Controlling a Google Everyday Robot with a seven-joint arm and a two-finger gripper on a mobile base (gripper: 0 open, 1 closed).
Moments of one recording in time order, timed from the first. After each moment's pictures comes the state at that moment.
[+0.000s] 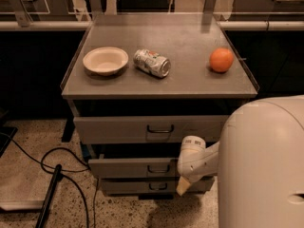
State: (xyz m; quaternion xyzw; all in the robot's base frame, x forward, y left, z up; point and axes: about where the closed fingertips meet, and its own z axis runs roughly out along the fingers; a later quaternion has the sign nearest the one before) arm 0.532 -0.185 0.415 -0.35 0.92 -0.14 0.07
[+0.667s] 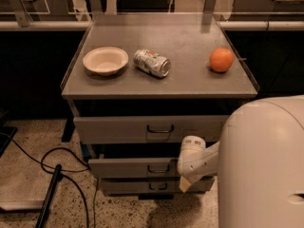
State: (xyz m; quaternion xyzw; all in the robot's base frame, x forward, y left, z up) arm 0.532 -0.185 0.415 -0.35 0.92 -0.14 0.07
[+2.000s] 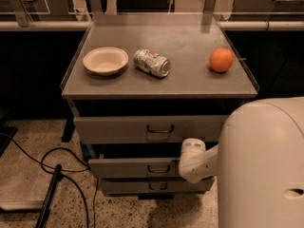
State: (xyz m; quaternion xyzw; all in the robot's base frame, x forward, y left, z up) arm 0.535 -0.191 0.406 -0.34 0.93 -0.15 0.08
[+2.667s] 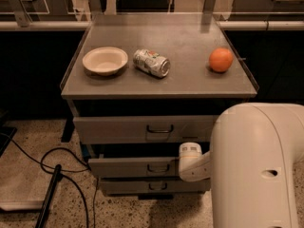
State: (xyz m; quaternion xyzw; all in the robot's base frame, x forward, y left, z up) arm 0.566 -0.203 0.370 -0.30 0.93 -0.17 0.11
